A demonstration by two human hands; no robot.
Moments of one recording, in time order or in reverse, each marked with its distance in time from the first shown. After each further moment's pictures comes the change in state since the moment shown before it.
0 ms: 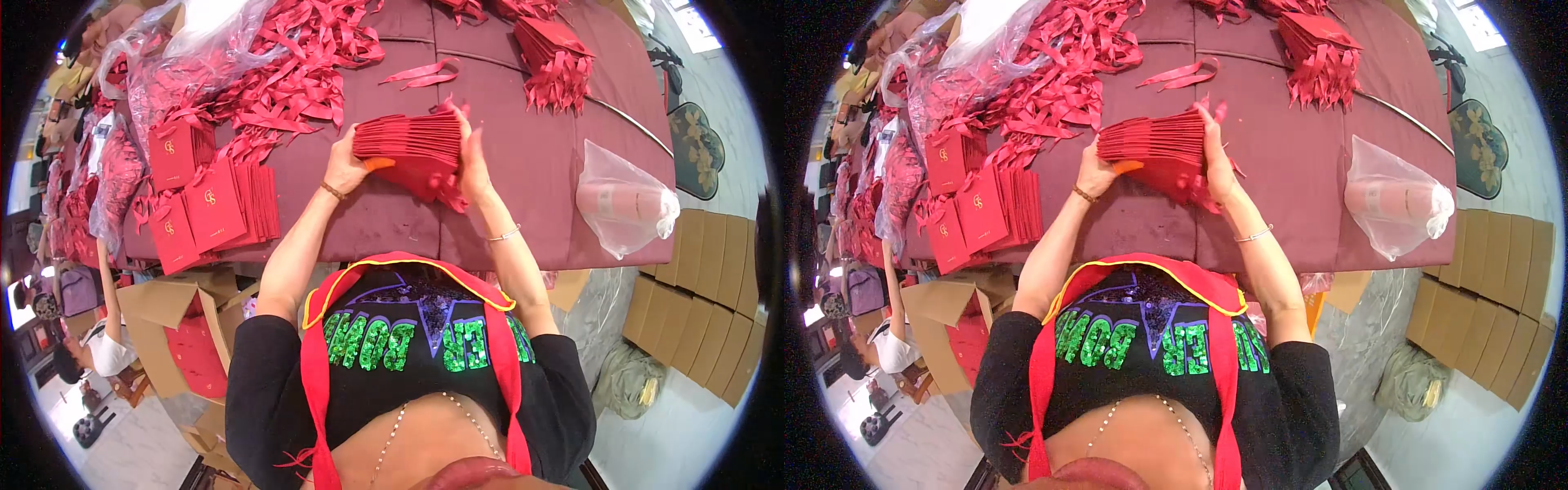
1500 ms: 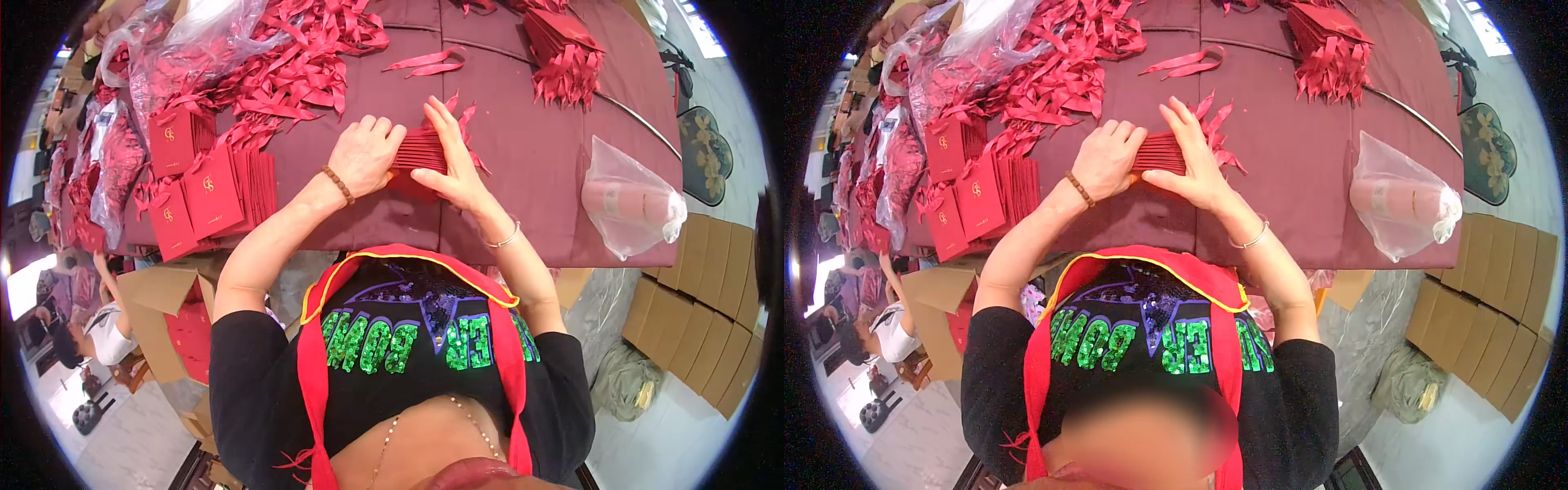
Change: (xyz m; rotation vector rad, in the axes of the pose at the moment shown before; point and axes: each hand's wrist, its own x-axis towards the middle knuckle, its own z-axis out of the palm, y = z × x) left_hand 0.002 0.081 0.004 1.081 -0.306 0.422; right_hand -0.009 -0.011 0.023 -0.961 -0.308 -0.259
